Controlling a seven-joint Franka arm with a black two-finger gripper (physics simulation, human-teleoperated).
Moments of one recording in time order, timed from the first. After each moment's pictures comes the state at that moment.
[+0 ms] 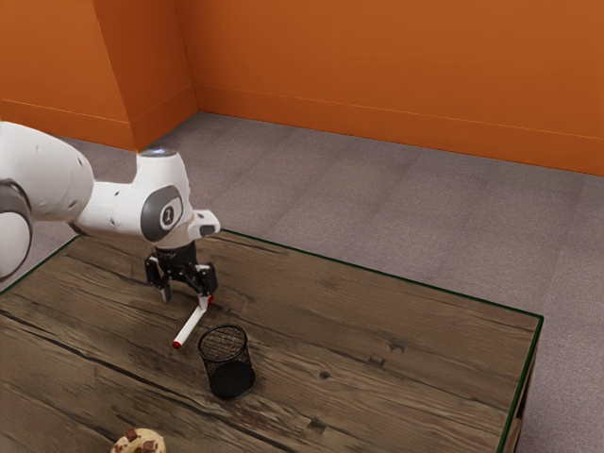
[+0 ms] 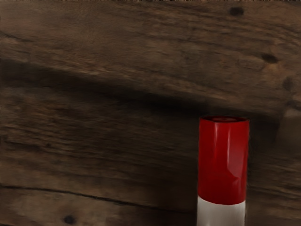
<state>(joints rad) -0.11 0.42 0.28 -1.97 -0.13 2.24 0.06</state>
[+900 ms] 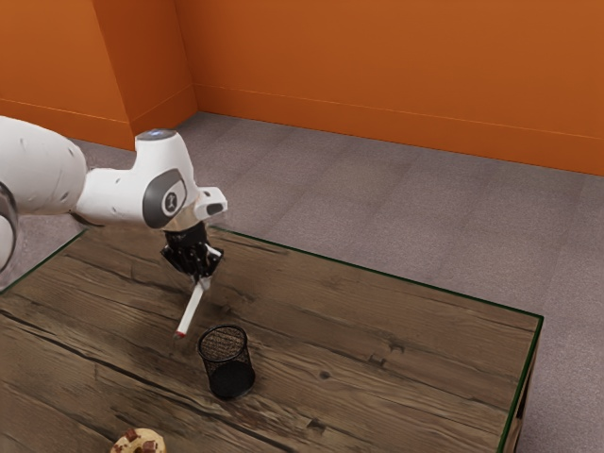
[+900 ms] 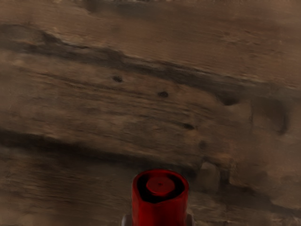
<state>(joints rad) -0.15 0.37 0.29 -1.97 -0.16 2.31 0.04</state>
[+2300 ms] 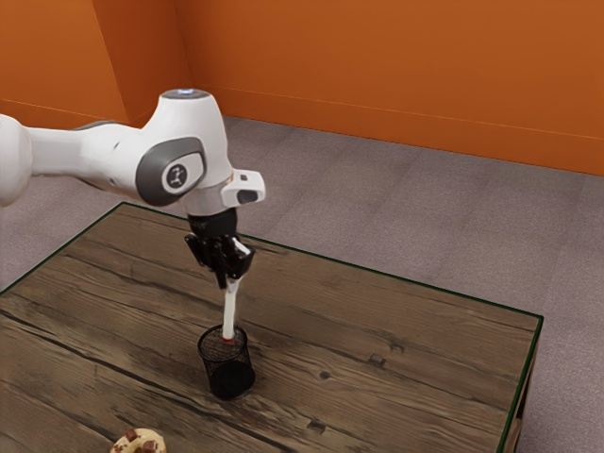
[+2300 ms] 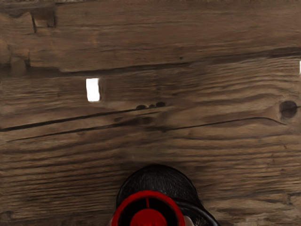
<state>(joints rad) -0.46 0.01 0.33 -2.09 -0.04 2.05 -0.03</state>
